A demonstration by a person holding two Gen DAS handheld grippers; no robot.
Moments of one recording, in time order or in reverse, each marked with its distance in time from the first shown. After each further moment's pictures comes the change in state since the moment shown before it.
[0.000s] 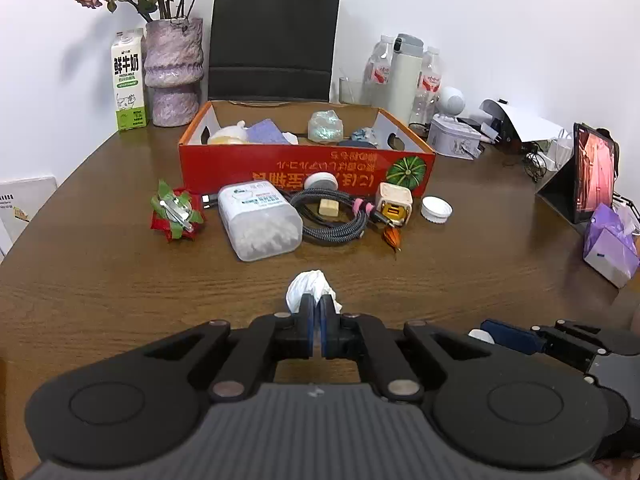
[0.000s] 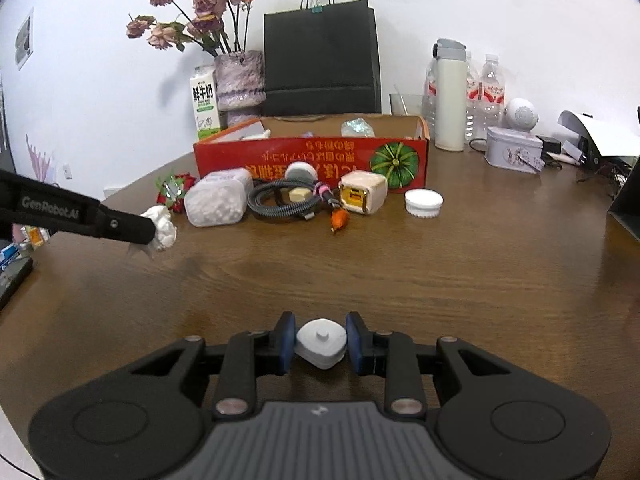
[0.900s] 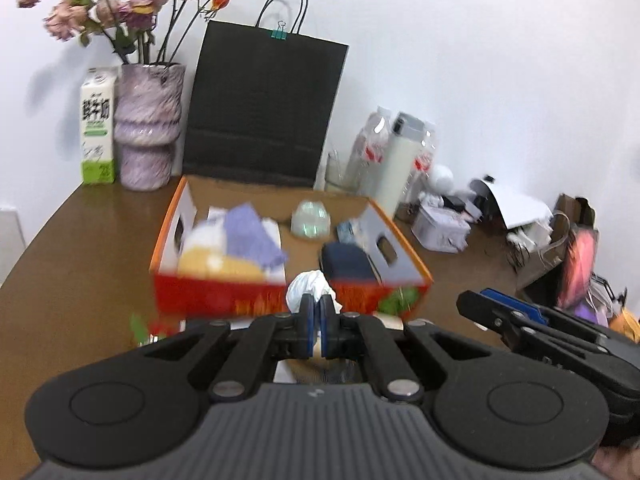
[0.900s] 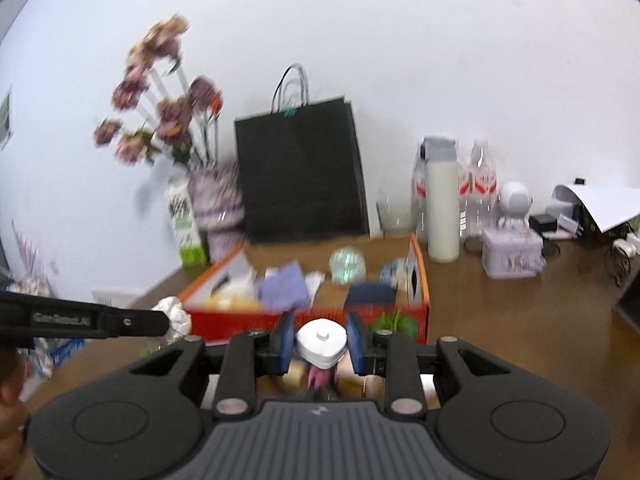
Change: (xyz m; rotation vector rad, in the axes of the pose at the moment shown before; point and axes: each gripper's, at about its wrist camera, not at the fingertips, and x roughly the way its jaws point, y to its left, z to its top) left arm 0.045 0.036 0.131 -0.072 -0.086 -0.132; right arm 0.022 -0.014 0.138 0.109 -0.226 -0.021
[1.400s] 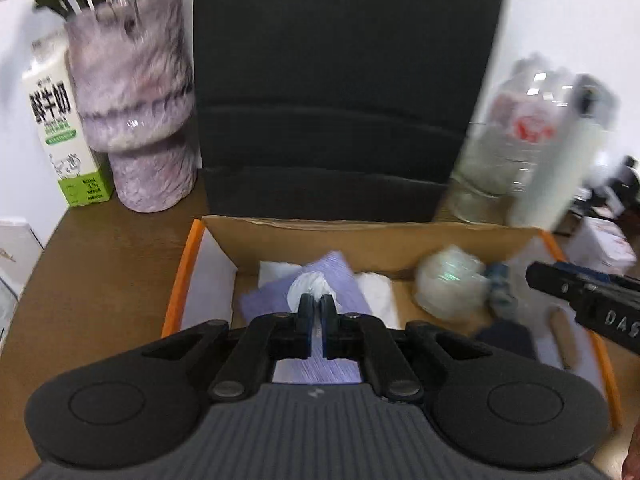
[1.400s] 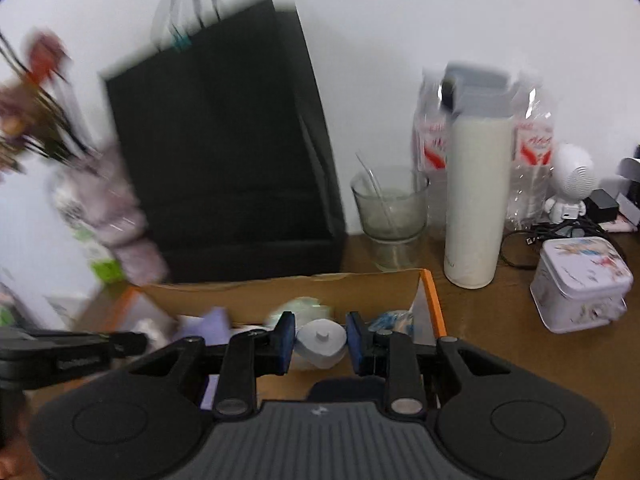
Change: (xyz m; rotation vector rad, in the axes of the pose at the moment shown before) left arm 0.245 0.066 0.107 -0.009 0.241 0.257; right arm 0.282 -0.058 0.104 0.066 0.293 -0.086
